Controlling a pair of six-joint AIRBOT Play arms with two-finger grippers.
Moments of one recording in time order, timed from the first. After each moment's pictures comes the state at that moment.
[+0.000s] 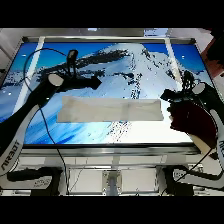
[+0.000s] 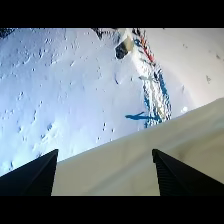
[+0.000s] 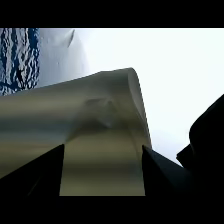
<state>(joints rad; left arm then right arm) -0.30 -1.45 1.24 0.83 -0.64 -1.10 -0.20 -1.37 1.06 -1.16 0.92 1.50</state>
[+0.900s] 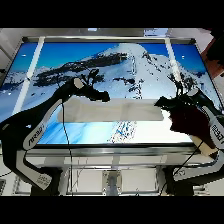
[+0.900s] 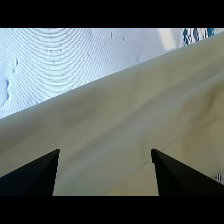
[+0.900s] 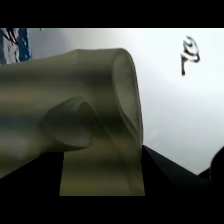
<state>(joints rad) -0.37 -1.72 1.37 0.93 -0.85 -1.23 -0.26 -1.58 1.06 -1.00 0.97 1.25</state>
